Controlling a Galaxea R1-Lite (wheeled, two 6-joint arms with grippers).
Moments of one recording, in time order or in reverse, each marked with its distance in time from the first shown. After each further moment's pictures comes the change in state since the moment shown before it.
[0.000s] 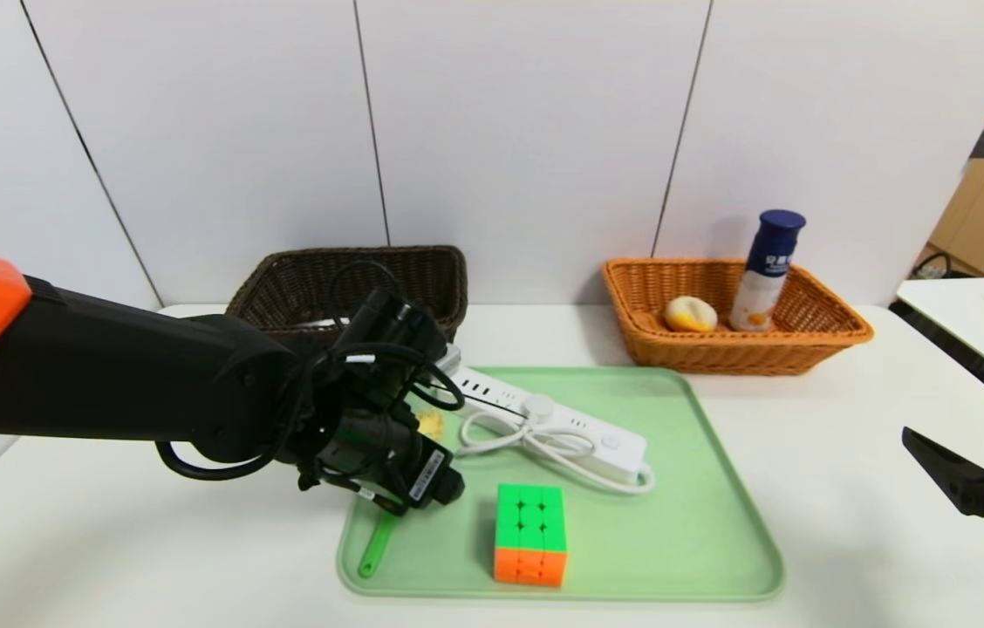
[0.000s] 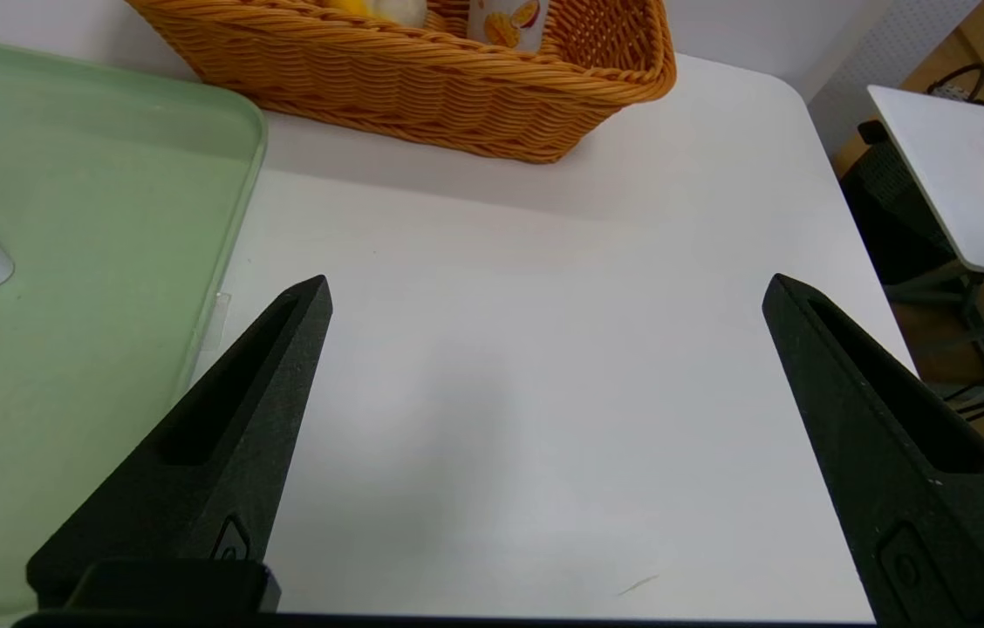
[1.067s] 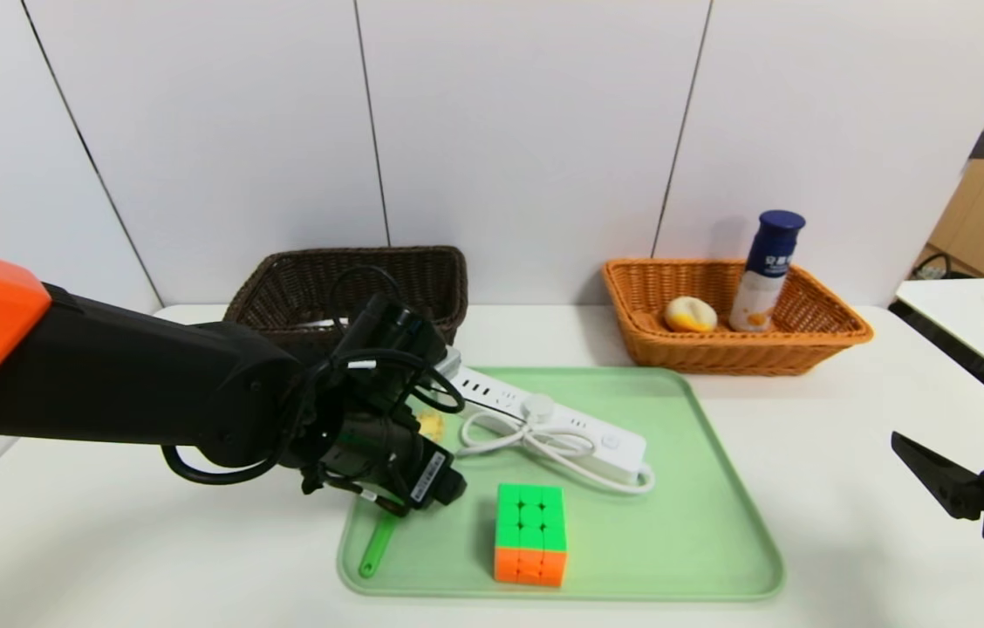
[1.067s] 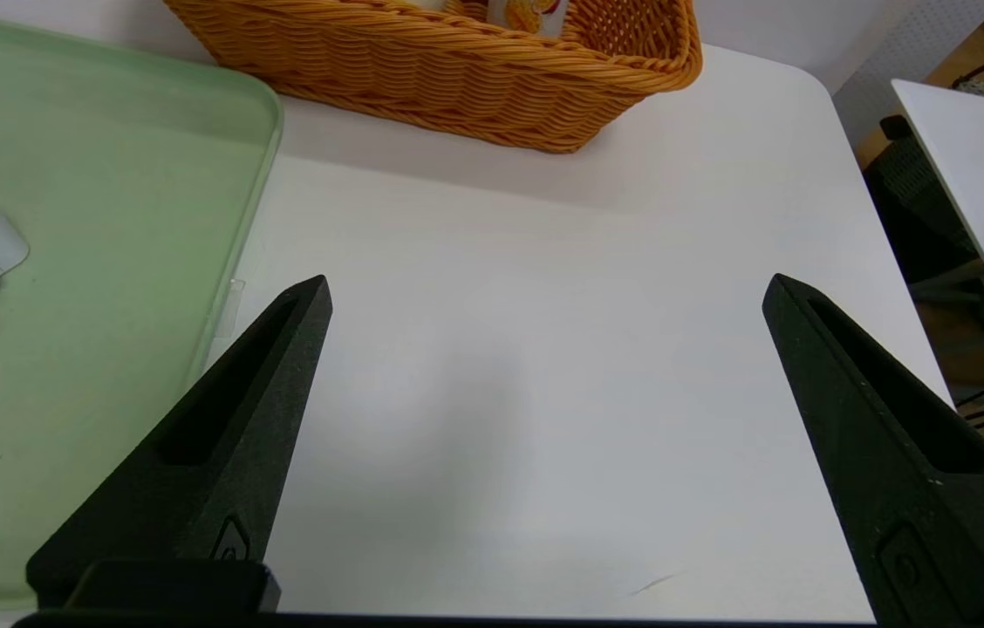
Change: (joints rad) left arm 0.003 0.017 0.026 -0.012 0.003 0.013; right arm 0.003 0.019 0.003 -0.002 0.021 0.001
